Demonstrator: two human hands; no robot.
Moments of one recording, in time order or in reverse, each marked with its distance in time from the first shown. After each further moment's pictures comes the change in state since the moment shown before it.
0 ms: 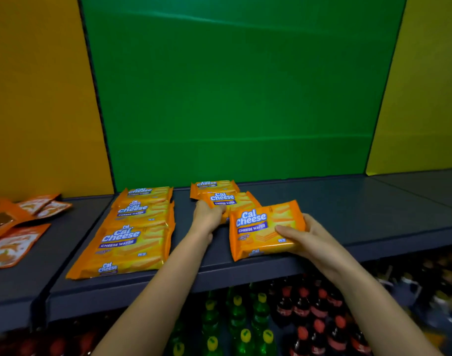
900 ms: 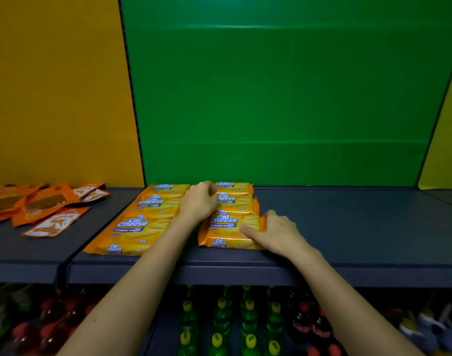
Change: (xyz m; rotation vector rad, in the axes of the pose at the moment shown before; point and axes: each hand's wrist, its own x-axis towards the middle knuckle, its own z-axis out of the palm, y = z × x) left_hand -0.005 0.035 -0.019 0.937 0.251 0.317; right_hand 0.050 -0.011 0.026 -1.099 -0.154 -0.170
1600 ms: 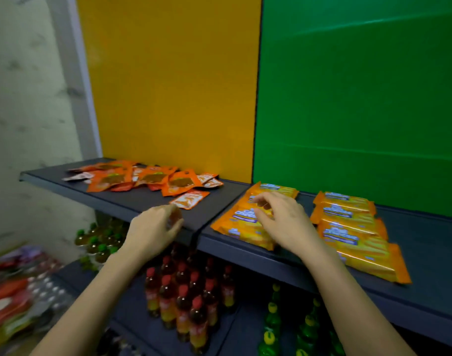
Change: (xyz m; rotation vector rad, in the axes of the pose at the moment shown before) left_hand -0.164 -0.170 -0.178 0.519 0.278 -0.134; right_hand -0.014 -0.162 0.056 0.185 0.170 -0.831
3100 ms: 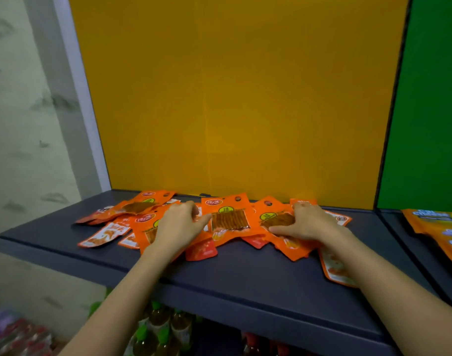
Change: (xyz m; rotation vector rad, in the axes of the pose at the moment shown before) left_hand 0.241 -0.323 0.093 -0.141 -0.069 -0.004; right_hand 0.275 -0.081 0.258 -0.355 -0.377 0.536
